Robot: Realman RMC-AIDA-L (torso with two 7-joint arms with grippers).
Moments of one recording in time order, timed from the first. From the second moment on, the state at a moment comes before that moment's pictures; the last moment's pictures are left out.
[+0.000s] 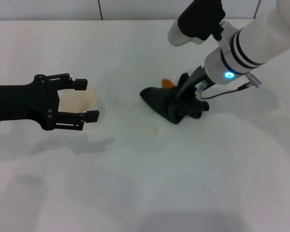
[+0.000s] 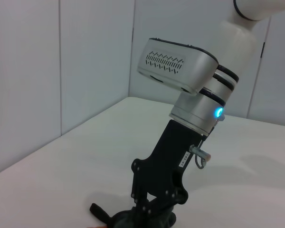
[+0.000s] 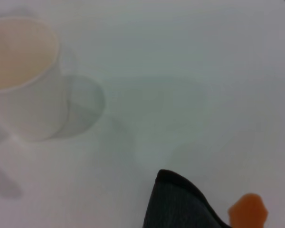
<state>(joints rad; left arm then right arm) -0.86 -2.08 2.85 -0.83 -0.22 1.98 -1.07 0.93 2.03 -1.71 -0.80 -2.30 -0.97 2.51</state>
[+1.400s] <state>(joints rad) -0.86 -2.08 2.85 -0.83 -0.23 1.96 -1.07 0.94 2.02 -1.61 -0.76 -2.30 -0.82 2.52</state>
